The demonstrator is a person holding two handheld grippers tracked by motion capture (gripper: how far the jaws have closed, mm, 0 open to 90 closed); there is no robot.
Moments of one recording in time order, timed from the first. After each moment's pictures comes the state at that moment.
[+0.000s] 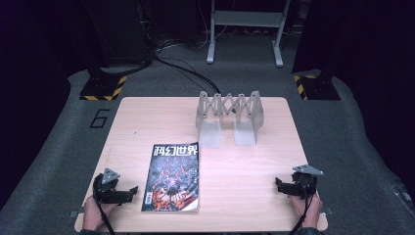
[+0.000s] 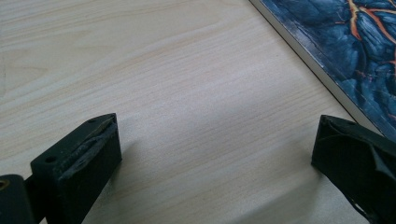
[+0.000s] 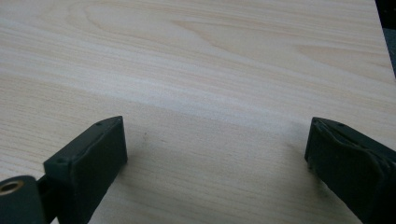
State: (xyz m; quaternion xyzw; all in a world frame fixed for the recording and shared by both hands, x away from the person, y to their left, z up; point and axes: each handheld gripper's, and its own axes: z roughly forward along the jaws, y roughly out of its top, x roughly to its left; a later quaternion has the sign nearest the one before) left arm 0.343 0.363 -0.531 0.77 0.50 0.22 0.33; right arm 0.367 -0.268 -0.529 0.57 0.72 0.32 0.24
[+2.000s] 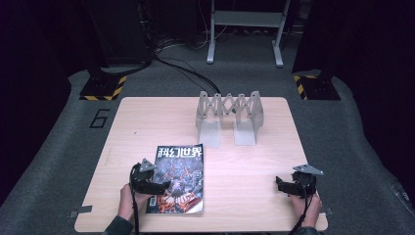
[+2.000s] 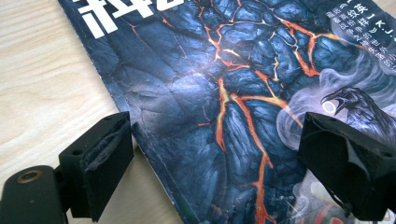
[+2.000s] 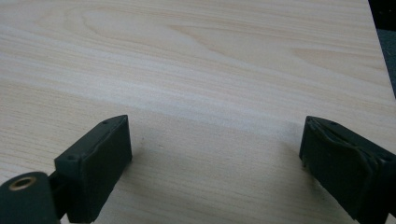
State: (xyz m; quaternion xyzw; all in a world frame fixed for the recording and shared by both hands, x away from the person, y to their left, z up) left arm 0.376 0.260 -0.520 0.82 0.44 0.15 0.34; right arm 0.368 -0.269 -0.529 0.57 0.72 0.32 0.25
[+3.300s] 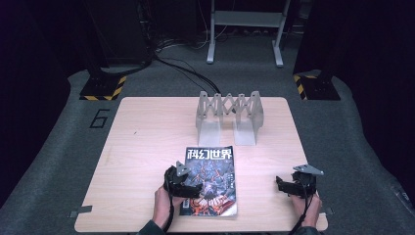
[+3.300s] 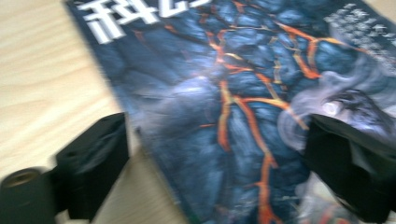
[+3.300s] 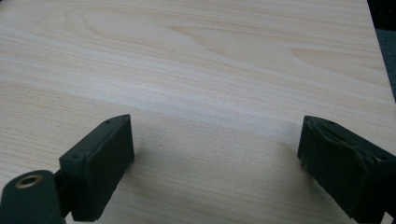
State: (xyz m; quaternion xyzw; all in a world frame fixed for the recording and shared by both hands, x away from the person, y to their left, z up) left arm 0.369 0.164 -0.516 0.80 0.44 0.18 0.37; right arm 0.368 -0.269 -0.529 0.57 0.71 0.32 0.25
